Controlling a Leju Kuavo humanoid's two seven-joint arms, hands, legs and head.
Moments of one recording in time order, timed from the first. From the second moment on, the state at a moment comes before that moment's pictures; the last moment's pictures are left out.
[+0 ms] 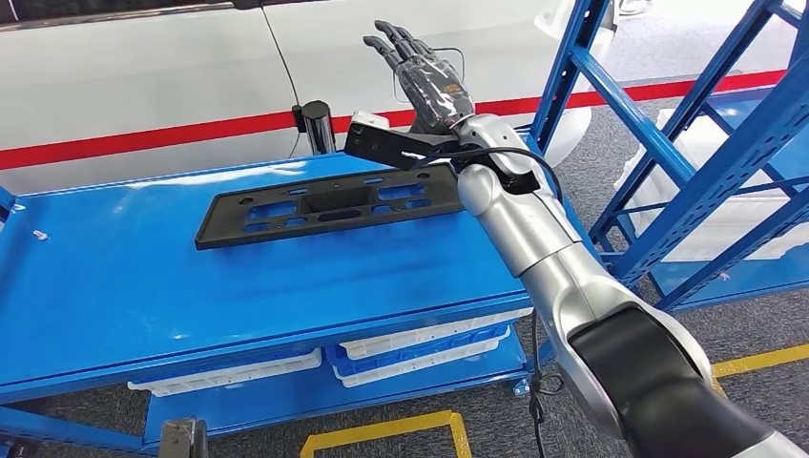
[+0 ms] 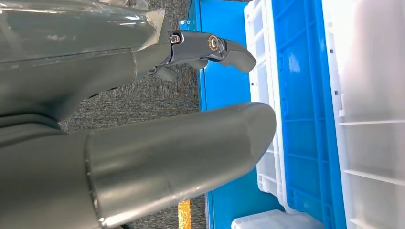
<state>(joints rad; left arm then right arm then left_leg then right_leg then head) -0.25 -0.14 0.33 -0.27 -0.19 0.23 -0.51 -1.02 0.06 0.47 -0.91 0.80 -0.14 -0.15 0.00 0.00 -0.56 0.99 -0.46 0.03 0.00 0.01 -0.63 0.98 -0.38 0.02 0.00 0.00</state>
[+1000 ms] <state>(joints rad) -0.25 -0.17 0.26 -0.27 -0.25 0.22 -0.48 -0.58 -0.02 0.57 -1.18 0.95 -0.13 -0.10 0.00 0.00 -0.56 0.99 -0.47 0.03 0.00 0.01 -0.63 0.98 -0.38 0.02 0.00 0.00</state>
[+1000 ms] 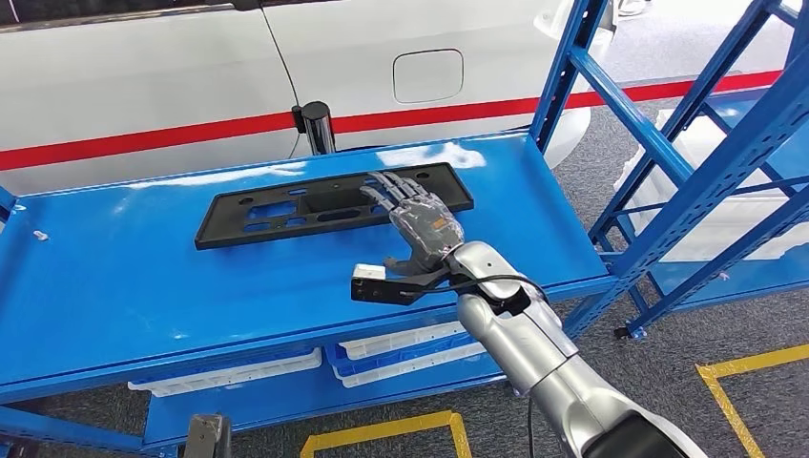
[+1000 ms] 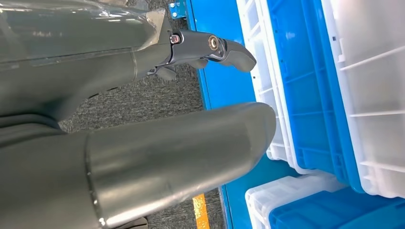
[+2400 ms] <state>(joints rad) -0.25 -0.17 0.23 -0.25 -0.23 0.20 -0.46 -0.74 -0.01 0.34 -0.66 1.10 -0.39 -0.01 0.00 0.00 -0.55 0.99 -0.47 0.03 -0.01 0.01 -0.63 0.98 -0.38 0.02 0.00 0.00</state>
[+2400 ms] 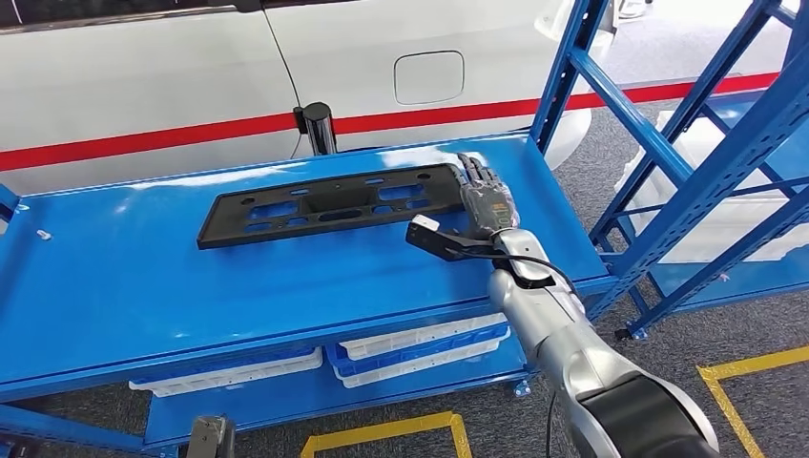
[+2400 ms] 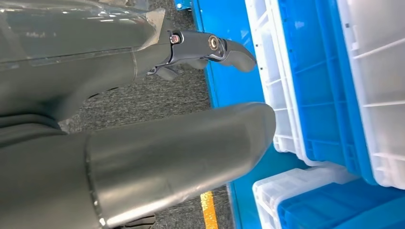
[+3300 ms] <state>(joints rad) -0.25 -0.13 0.21 -0.22 -0.19 0.19 -0.46 -0.81 0.01 0.29 -0.47 1.08 -0.53 -0.16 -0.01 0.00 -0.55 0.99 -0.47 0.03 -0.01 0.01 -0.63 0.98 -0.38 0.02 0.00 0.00</state>
